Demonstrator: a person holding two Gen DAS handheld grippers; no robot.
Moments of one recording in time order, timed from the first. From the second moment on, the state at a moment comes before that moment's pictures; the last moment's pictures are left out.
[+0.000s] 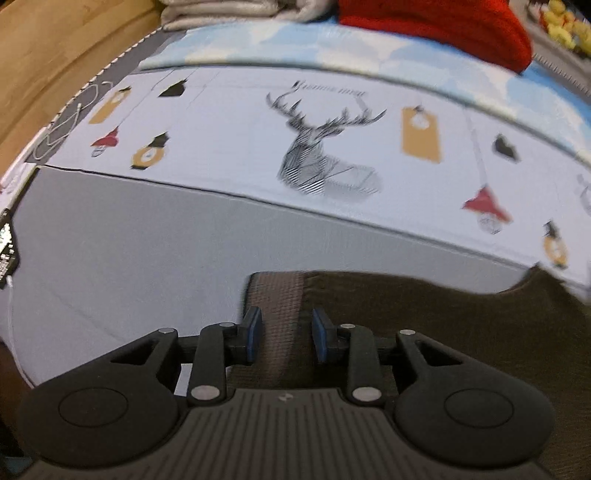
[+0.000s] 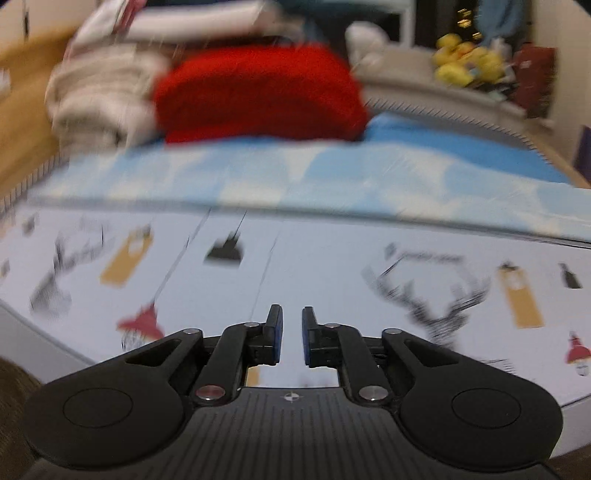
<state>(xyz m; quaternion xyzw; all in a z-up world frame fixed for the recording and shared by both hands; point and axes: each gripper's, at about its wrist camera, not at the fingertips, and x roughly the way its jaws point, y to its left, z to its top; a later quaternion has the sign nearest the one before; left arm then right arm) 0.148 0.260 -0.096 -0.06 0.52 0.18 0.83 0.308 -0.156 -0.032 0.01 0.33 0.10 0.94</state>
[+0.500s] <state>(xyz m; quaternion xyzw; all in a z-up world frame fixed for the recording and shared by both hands) 0.117 0.088 -0.038 -0.07 0.44 -0.01 0.89 0.120 -0.436 -0.002 0.21 0.25 -0.11 0.94</state>
